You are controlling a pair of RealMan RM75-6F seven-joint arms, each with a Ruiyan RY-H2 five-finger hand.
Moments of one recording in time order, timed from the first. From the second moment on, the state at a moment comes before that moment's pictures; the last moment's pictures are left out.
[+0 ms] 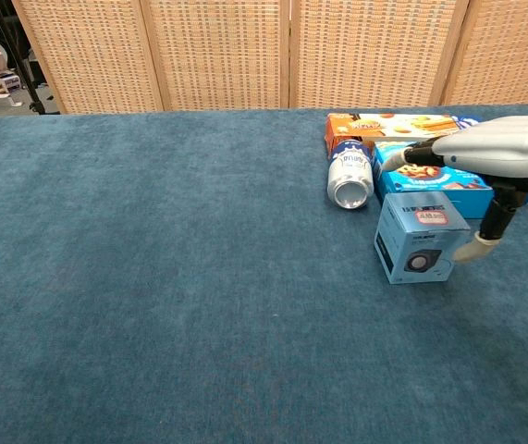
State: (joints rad) left arm -0.04 -0.97 -0.08 -1.72 1.43 1.51 -0.11; right arm 0.71 -1.27 0.17 -1.87 -0.87 0.93 -0.80
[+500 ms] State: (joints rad) left arm -0.04 -0.97 -0.08 -1.71 1.42 1.50 -0.13; right arm 0.85 -1.41 0.13 -1.81 -0.69 1.03 -0.98
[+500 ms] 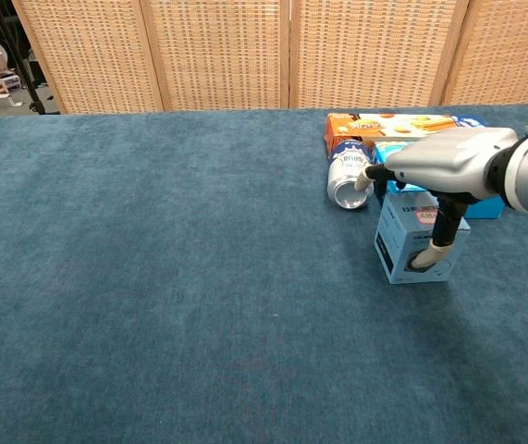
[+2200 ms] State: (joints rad) left arm -0.05 -1.00 -0.07 -1.74 1.43 1.50 -0.03; right arm 0.57 -1.43 -0.04 -1.28 -1.53 1.07 0.63
